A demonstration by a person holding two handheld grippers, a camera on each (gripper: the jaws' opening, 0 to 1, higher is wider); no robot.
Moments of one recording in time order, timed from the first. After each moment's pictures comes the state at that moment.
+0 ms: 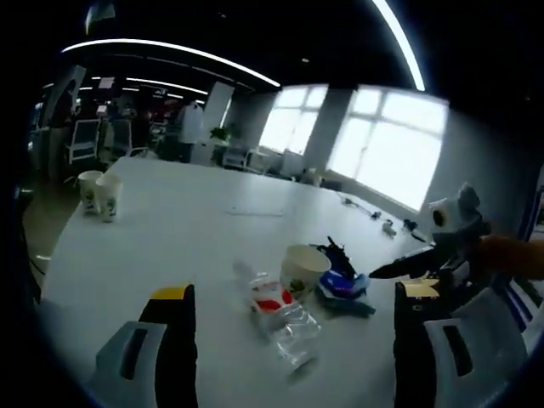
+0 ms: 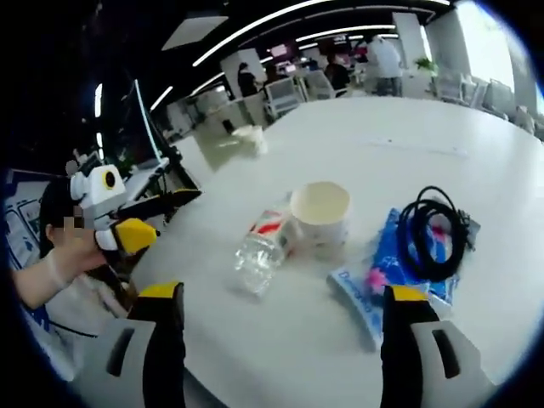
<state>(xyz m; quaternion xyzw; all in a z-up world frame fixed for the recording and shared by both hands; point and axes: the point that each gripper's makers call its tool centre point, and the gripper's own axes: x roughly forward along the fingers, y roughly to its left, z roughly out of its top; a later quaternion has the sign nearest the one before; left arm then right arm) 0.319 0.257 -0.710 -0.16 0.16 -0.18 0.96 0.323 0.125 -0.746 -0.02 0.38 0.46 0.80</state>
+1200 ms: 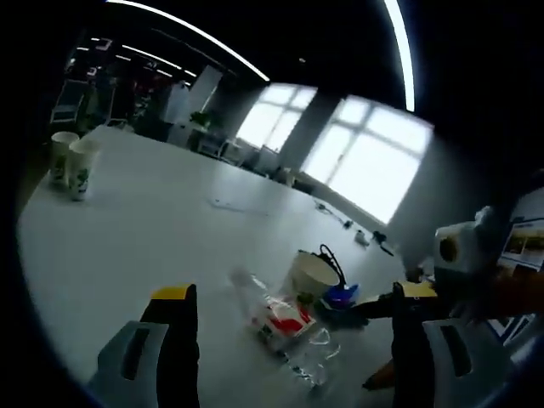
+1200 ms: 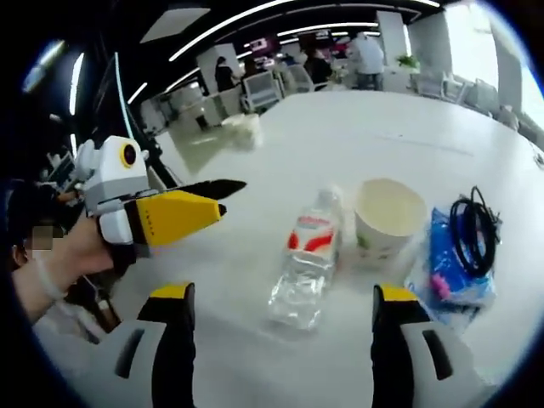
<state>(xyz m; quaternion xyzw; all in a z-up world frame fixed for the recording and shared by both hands) 0.358 0.275 -0.725 -0.24 0.16 -0.26 0.92 0.313 0.209 -0.770 -0.04 0.40 0.38 0.84</state>
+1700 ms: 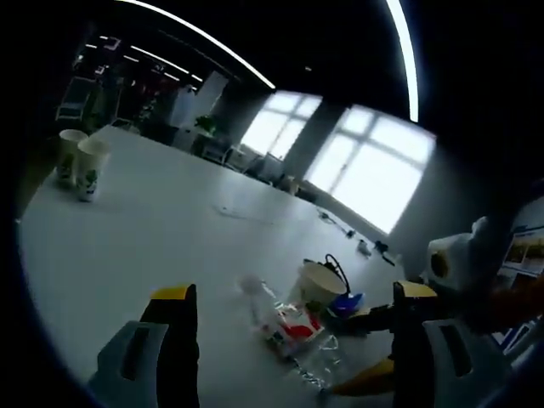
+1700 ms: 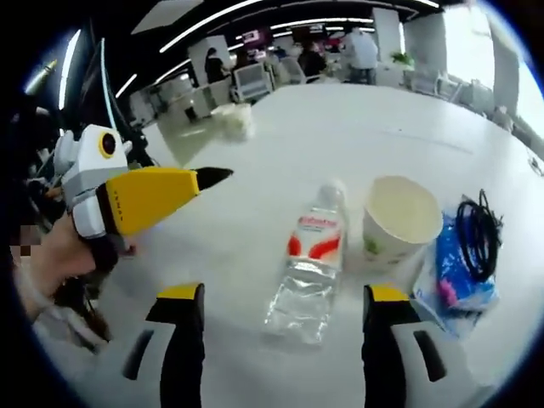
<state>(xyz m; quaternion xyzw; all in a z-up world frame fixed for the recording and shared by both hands) 0.360 0.288 -0.722 -0.25 0.15 -0.25 0.92 0.317 0.226 -0.787 -0.06 0.42 0.36 0.83</state>
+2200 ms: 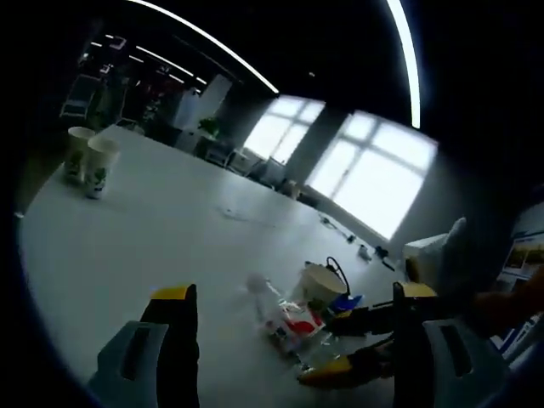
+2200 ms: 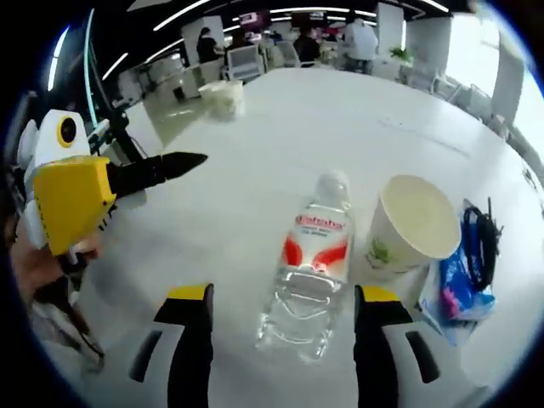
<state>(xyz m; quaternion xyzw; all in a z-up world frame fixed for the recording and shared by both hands) 0.349 0.296 -0.724 -0.26 0.14 -0.24 0.92 0.335 0.231 -0.809 -0.12 0.44 0.33 0.83</state>
